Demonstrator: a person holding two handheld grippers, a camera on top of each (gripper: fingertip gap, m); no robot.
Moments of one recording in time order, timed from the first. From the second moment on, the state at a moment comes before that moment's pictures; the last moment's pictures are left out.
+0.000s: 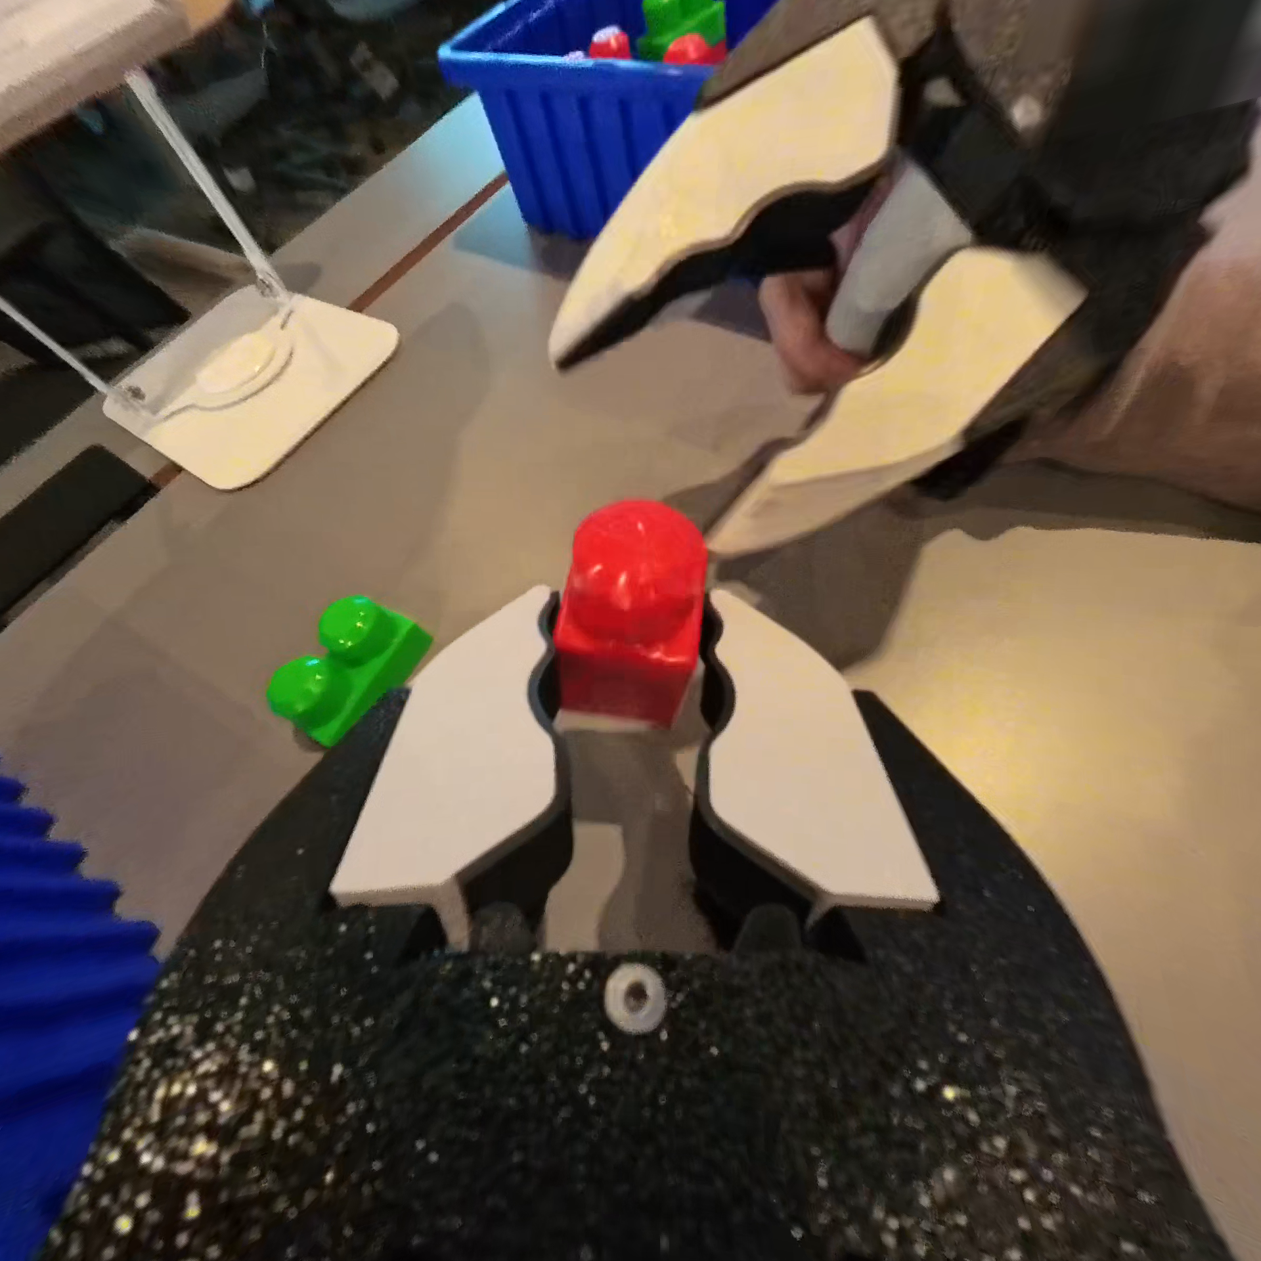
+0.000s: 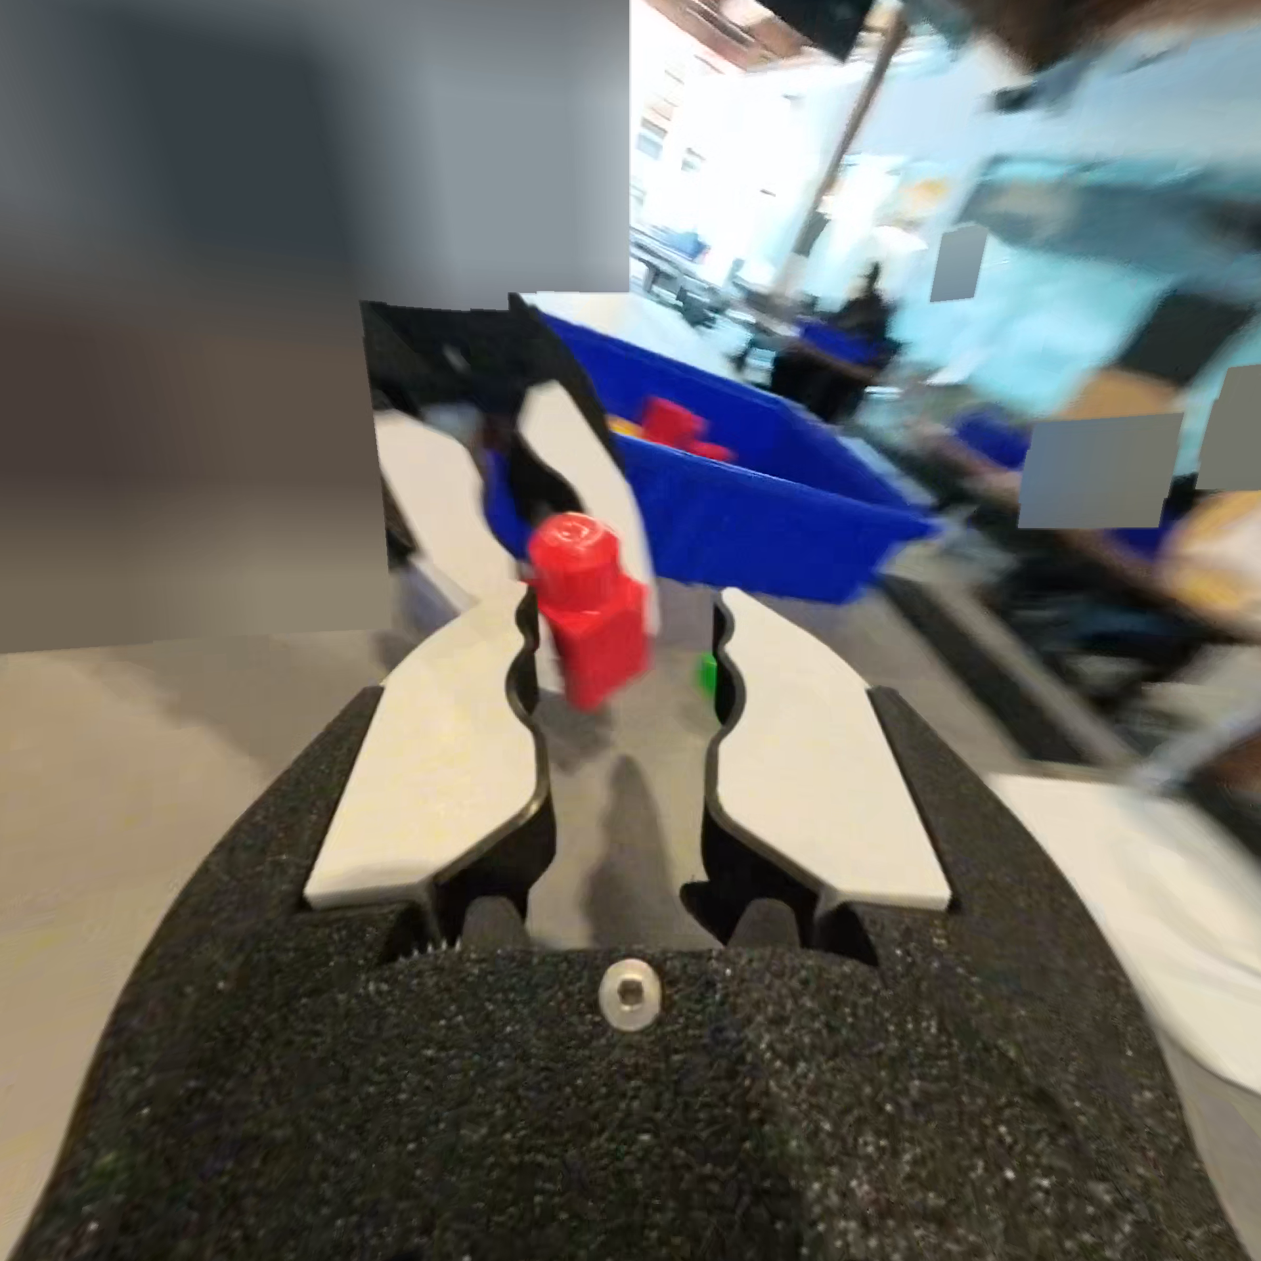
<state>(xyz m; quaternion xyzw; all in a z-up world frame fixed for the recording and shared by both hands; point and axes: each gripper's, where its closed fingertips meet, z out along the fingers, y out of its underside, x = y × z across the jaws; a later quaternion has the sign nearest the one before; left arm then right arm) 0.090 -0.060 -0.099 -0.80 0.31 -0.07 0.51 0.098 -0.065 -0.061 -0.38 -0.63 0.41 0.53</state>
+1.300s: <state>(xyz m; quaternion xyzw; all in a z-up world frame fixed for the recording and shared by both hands) 0.011 -0.134 -0.017 -0.76 0.27 -0.05 0.58 0.102 -0.012 -0.059 -0.41 -0.49 0.36 0.67</state>
